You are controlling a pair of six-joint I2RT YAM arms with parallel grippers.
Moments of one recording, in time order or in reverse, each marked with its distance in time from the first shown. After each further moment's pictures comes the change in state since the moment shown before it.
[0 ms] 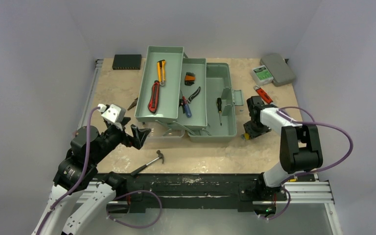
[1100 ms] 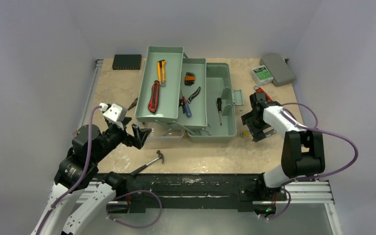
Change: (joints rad) left arm 0.000 0.016 0.000 0.000 0.009 0.000; right arm -0.029 -0.087 0.035 -0.066 -0.045 -0.056
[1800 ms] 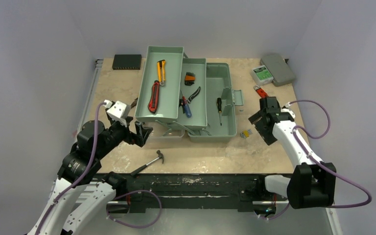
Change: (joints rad) left arm 0.000 0.052 0.000 0.000 -0.011 0.000; right arm -0.021 -0.286 -0.084 0.020 0.099 -0.242
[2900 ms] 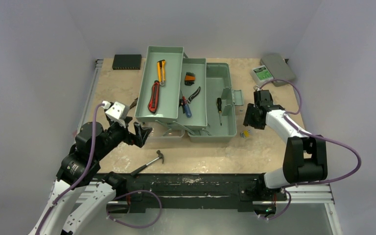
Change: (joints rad) left arm 0.000 -0.022 0.000 0.000 0.000 0.000; right arm 0.008 0.244 0.048 0.254 -0.238 -0.691
